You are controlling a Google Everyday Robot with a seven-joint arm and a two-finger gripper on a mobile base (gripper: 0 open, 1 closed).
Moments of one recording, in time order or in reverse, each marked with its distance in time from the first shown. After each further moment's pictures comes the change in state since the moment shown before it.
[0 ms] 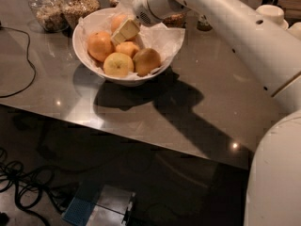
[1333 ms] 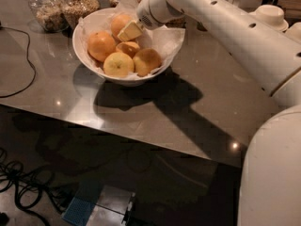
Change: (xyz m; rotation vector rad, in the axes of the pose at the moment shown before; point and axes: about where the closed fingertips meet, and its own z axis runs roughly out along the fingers) arm 0.026 -0.023 0.009 0.088 0.054 0.073
